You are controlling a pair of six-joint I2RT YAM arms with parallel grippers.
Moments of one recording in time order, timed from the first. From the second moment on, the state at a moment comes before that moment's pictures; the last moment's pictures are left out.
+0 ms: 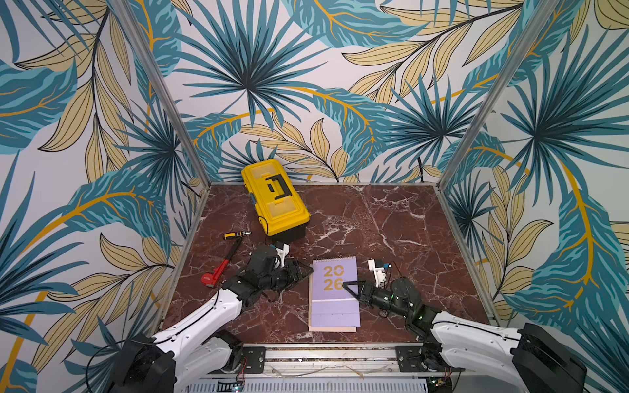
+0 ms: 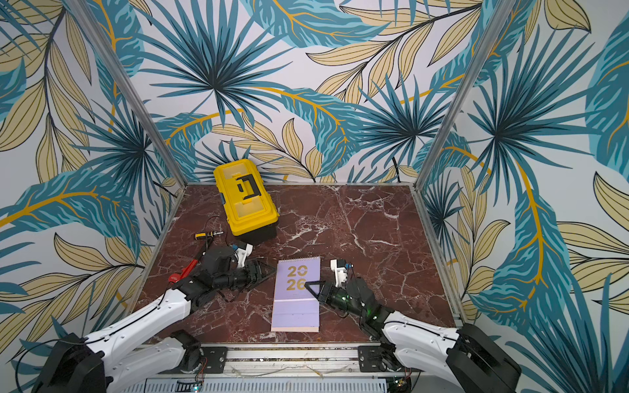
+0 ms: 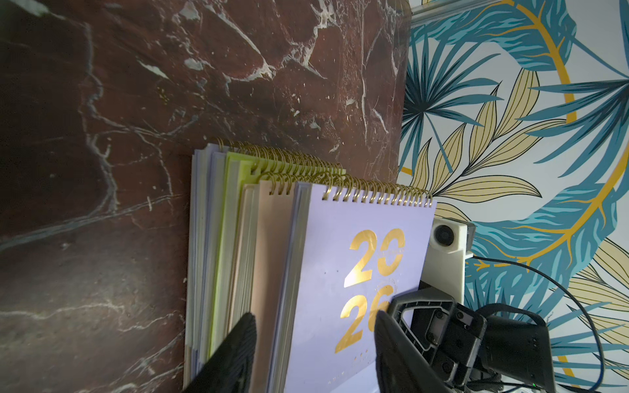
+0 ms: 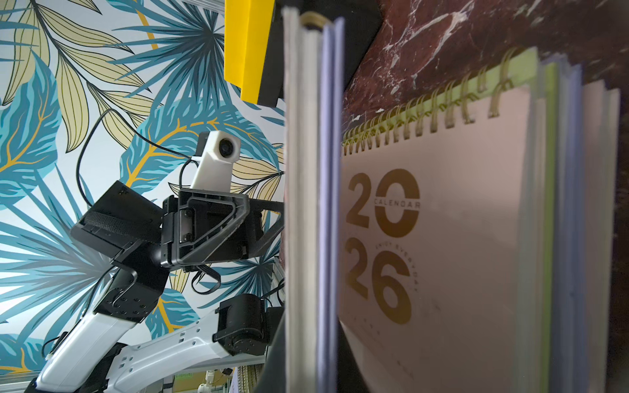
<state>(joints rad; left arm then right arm) -0.52 1.04 0.50 -0.09 0.51 -1.07 0.78 1.00 0.14 0.63 -0.24 1.26</state>
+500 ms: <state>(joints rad) -0.53 1.06 0.50 -0.06 0.51 -1.07 0.78 1.12 0.14 0.72 -0.26 1.27</state>
